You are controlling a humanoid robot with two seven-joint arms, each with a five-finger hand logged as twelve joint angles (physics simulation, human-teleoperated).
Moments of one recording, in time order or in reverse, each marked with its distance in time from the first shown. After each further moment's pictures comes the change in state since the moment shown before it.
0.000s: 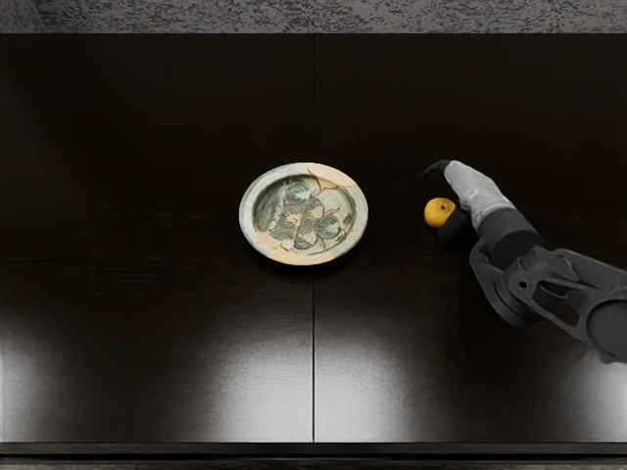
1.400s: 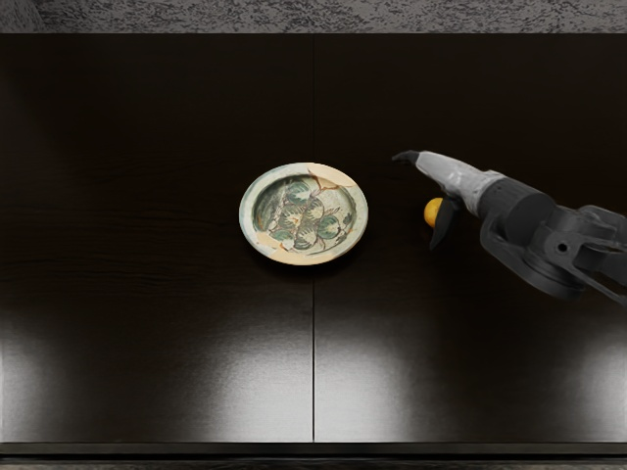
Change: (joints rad) left arm 0.000 0.000 0.000 0.000 0.000 0.000 0.000; right arm 0.141 -0.124 0.001 0.212 0.139 0.313 0.000
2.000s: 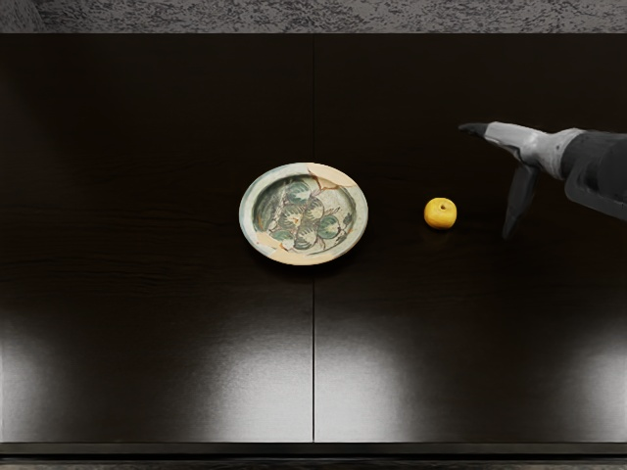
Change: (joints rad) left arm 0.000 0.000 0.000 0.000 0.000 0.000 0.000; right arm 0.129 -0.229 0.001 0.006 0.232 0.175 0.001
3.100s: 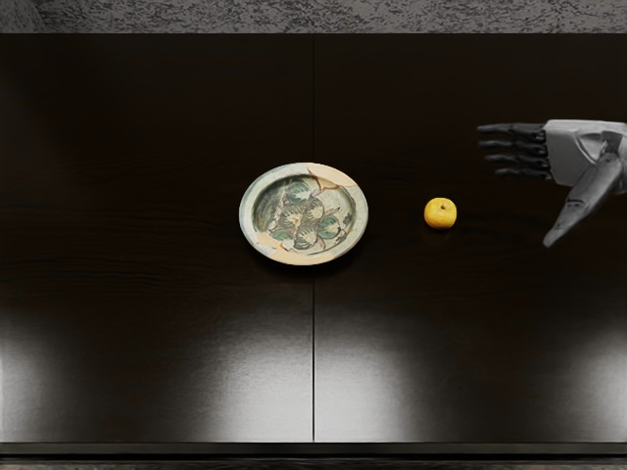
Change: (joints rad) left arm -0.001 0.000 0.000 0.000 0.000 0.000 0.000; right arm -0.029 -0.303 0.003 -0.175 0.831 0.487 0.418
